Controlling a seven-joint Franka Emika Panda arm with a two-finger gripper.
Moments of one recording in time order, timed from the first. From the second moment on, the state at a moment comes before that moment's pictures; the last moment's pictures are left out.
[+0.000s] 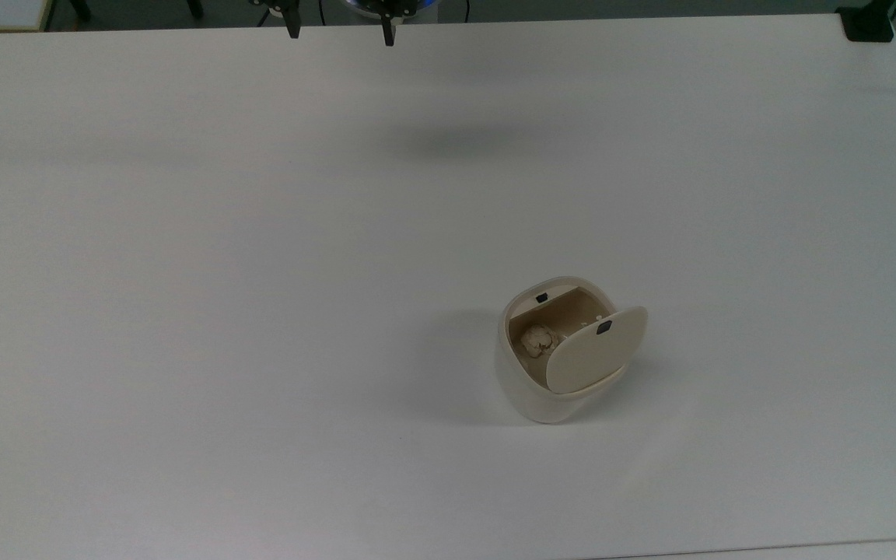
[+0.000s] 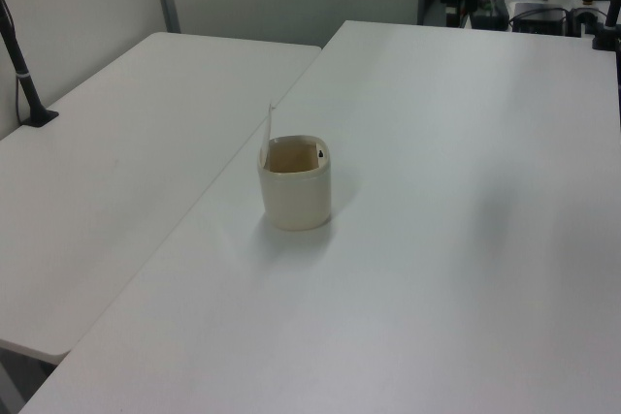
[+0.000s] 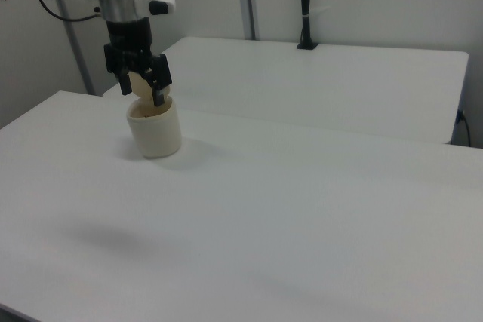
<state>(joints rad) 0.00 0.06 0.00 -1.51 0.04 1.53 0.10</state>
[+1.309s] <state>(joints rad) 0.01 0.11 0.01 -1.52 0.04 1.62 -0.19</state>
